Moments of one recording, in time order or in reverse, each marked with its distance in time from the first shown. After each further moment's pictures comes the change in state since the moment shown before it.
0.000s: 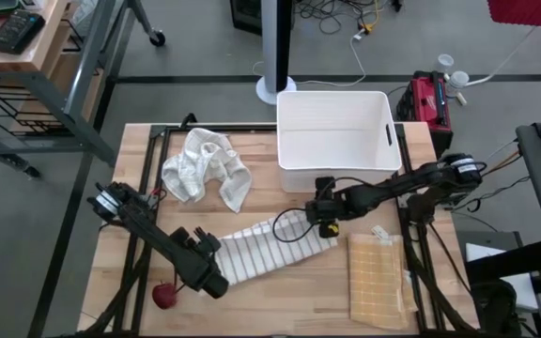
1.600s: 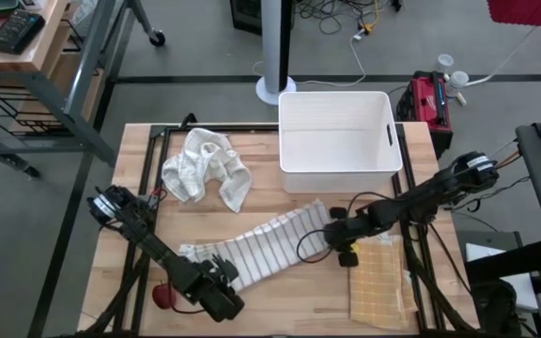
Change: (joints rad) left arm -0.086 0.021 -0.077 0.807 -0.052 -0.056; right arm 0.191 -0.144 -0.347 0.346 -0.404 0.321
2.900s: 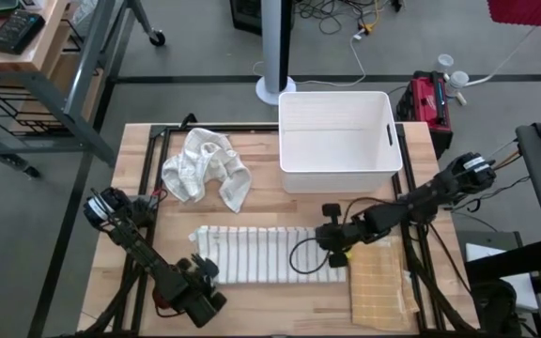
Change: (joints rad) left arm -0.099 -0.014 0.001 -0.350 0.062 -0.241; right arm 0.069 0.034 0.185 -0.111 0.276 -0.065
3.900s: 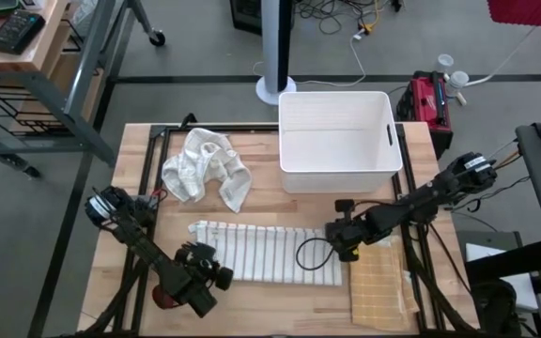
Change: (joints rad) left arm 0.043 -0.003 -0.067 -0.045 -0.321 -0.321; right arm 0.009 -0.011 -0.019 -0.247 0.062 0.086
